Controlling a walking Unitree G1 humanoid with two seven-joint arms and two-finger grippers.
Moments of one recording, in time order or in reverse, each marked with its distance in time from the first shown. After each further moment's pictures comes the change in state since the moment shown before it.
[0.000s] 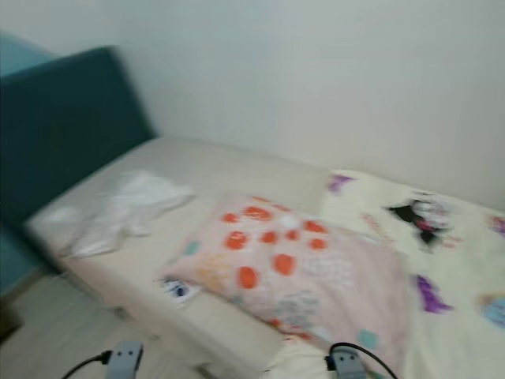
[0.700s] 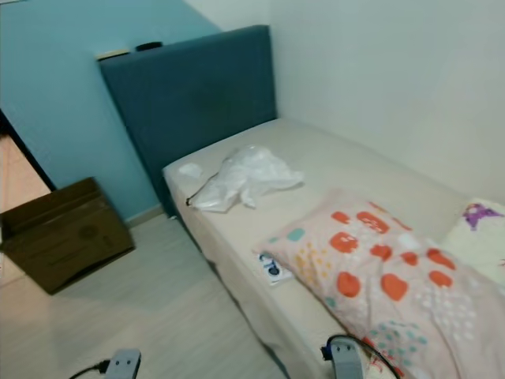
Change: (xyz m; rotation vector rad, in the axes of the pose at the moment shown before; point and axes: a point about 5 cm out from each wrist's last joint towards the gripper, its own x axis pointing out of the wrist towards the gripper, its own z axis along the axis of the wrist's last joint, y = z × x) left arm 0.000 -0.002 -0.003 0.026 0.021 -0.005; right arm 0.000 0.002 0.011 0.018 -0.067 0.079
